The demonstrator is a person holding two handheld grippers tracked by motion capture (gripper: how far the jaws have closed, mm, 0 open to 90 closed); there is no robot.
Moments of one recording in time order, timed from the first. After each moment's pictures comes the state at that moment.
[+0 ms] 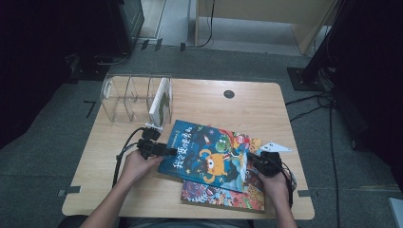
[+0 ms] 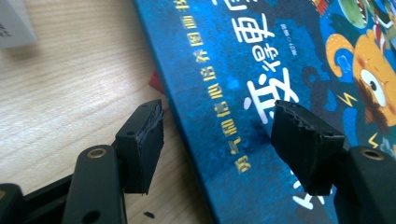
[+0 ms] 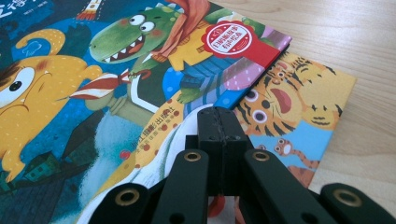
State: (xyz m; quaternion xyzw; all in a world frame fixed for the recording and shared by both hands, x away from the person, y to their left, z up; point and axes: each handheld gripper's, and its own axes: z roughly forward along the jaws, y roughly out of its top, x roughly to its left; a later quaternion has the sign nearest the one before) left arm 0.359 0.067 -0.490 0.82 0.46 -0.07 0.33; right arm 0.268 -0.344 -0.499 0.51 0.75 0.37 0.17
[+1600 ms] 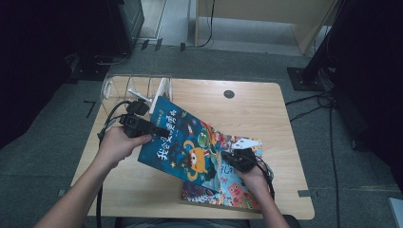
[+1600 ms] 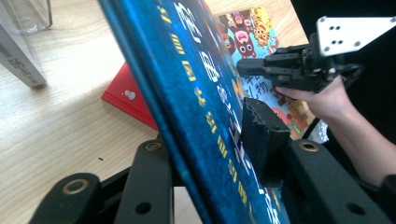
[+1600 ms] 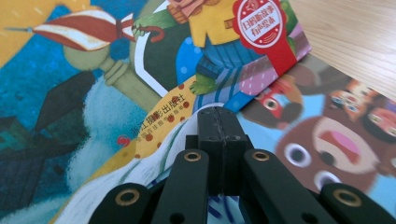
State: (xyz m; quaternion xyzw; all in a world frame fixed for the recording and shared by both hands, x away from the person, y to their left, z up) left arm 0.358 0.081 -0.337 0.82 0.46 -0.14 0.32; right arm 0.289 -0.271 -0.499 0.41 0.81 0.40 0.12
